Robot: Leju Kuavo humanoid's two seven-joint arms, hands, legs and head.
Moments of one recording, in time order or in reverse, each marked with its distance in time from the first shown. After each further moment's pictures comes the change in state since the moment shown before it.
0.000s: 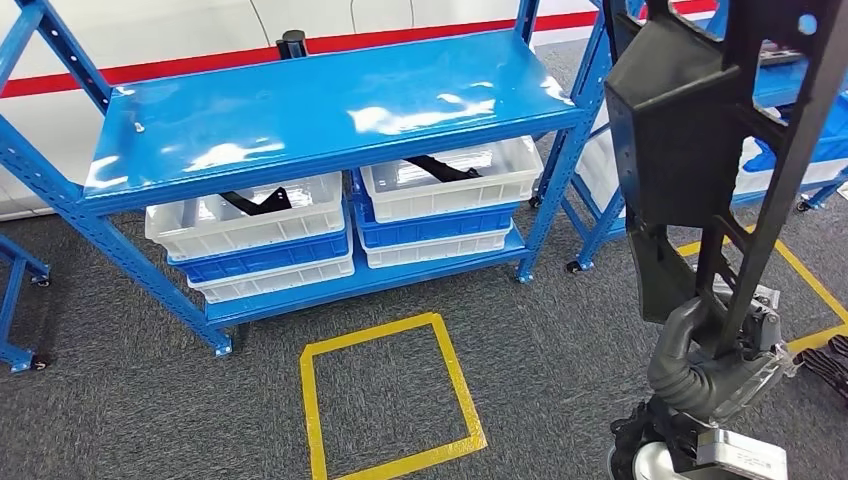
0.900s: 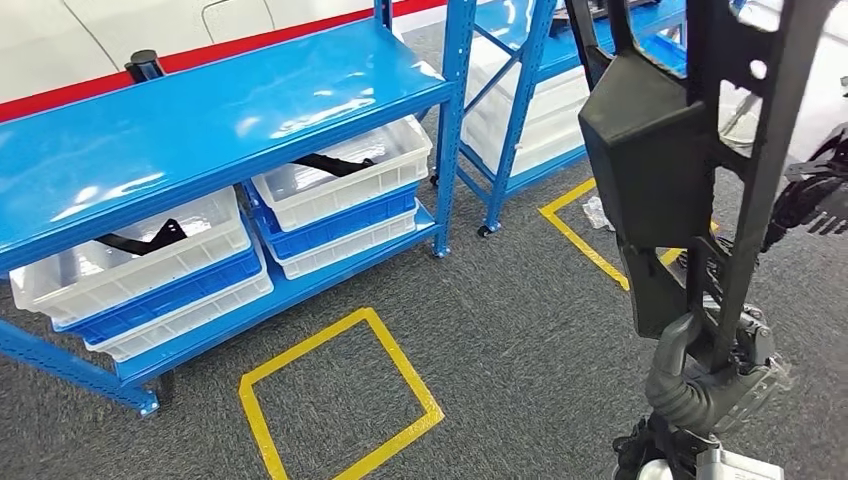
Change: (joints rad) left arm 0.008 0.006 0.004 0.000 0.029 0.014 0.001; right arm 0.052 0.010 -0.012 -0.017 -0.012 0.050 -0.013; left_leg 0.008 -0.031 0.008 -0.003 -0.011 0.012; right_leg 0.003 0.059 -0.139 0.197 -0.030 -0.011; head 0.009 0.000
